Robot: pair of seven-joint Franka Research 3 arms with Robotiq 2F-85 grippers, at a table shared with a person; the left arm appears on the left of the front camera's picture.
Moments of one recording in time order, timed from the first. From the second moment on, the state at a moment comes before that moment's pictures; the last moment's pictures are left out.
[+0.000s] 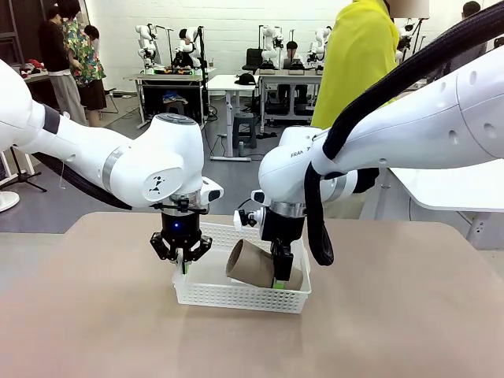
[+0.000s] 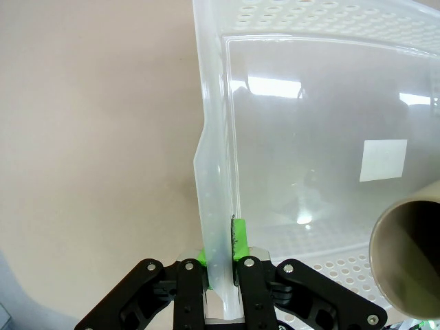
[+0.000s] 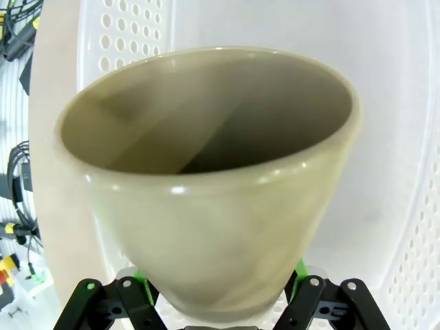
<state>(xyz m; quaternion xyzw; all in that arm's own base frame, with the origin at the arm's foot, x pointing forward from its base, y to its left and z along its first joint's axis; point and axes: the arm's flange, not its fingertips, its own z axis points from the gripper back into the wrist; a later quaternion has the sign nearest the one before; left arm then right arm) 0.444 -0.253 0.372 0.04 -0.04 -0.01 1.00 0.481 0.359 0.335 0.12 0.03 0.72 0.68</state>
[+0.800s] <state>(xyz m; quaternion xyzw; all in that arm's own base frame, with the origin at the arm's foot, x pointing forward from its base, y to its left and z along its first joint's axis) 0.444 -0.253 0.372 0.04 -0.04 -0.01 1.00 0.486 0.342 0.389 0.12 -0.04 0.72 0.69</state>
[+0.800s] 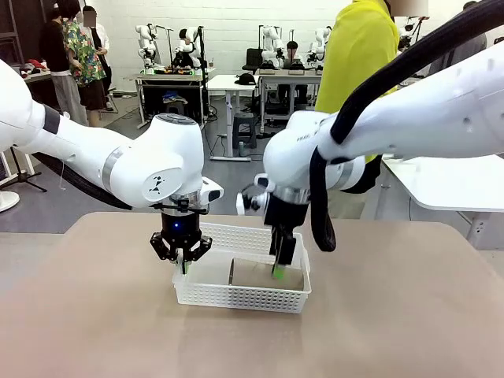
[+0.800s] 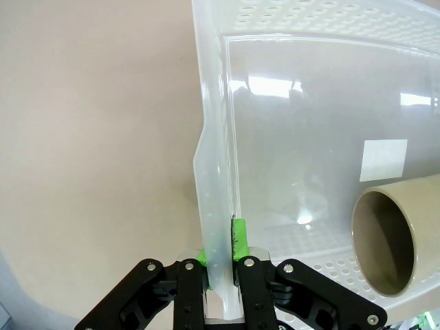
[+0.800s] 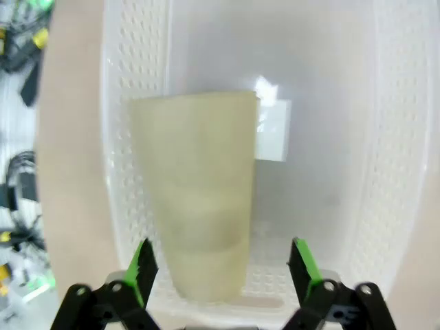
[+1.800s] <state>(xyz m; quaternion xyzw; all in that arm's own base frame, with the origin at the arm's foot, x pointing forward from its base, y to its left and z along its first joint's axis) 0.444 -0.253 0.372 0.04 -0.04 -0.01 1.00 0.432 -0.056 0.410 0.33 -0.34 0.62 0.62</state>
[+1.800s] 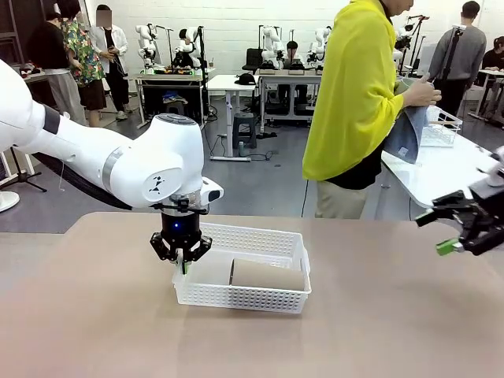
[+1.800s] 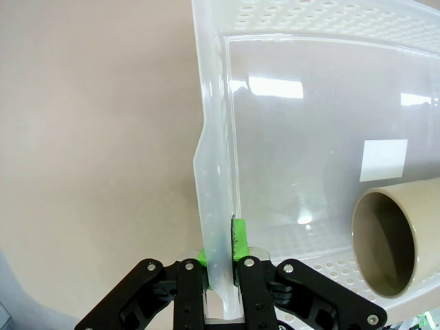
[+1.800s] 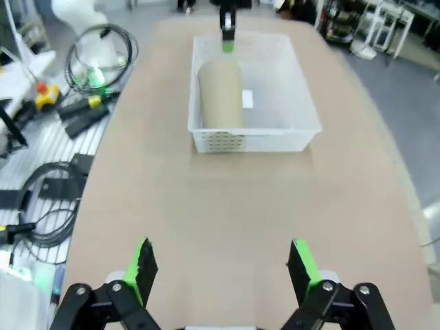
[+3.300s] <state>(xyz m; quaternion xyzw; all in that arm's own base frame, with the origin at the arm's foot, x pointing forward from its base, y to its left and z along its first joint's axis) 0.444 -0.253 0.372 0.04 -0.04 -0.01 1.00 0.393 -0.136 0.363 0.39 -0.47 0.54 0.58</state>
